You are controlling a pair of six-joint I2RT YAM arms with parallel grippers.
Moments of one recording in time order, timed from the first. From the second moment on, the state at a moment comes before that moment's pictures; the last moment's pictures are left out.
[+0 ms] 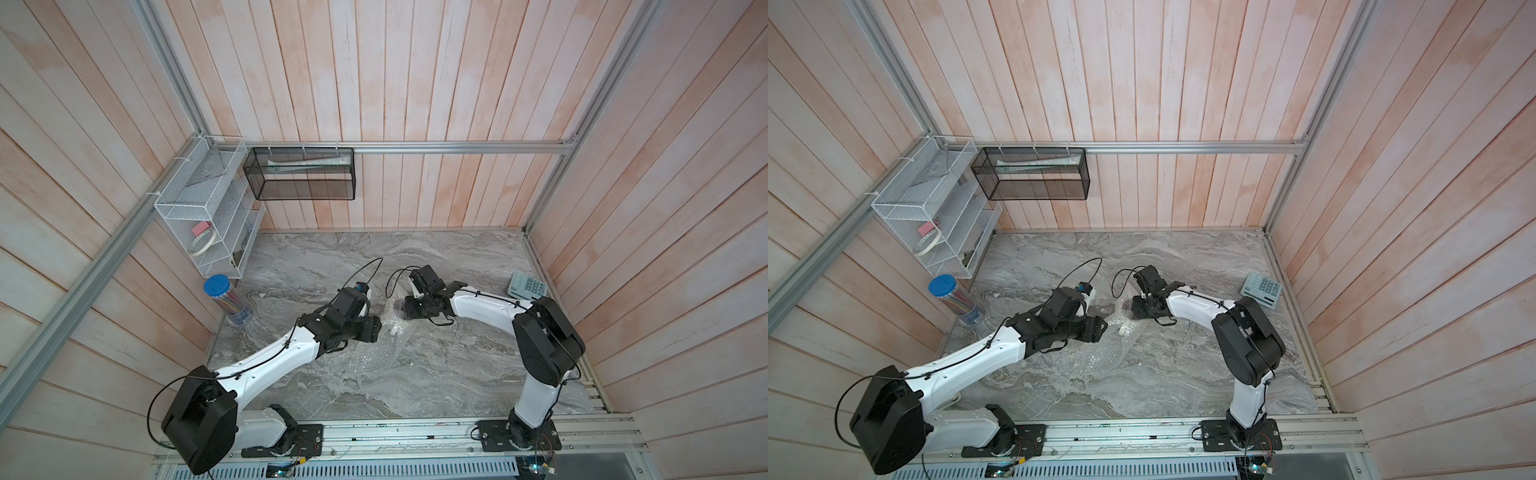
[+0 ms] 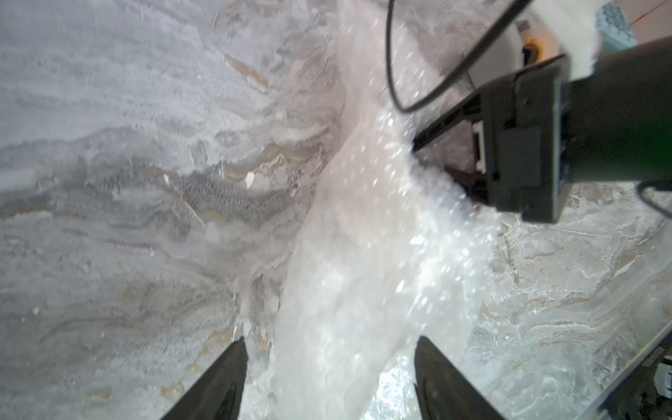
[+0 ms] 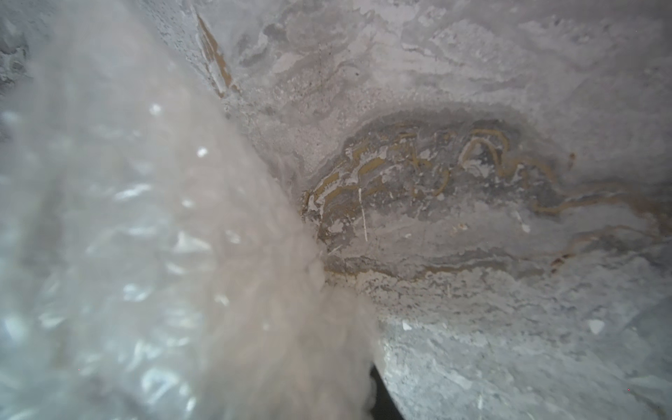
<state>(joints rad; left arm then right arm) -0.68 1.28 0.81 -0.43 0.03 -0.40 0.67 1.82 1.17 -0.42 -0.04 0.52</state>
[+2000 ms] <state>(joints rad) -0.62 1.73 1.17 -0.25 0.46 -0.55 0.67 1.74 1.16 -0.50 -0.02 0.49</state>
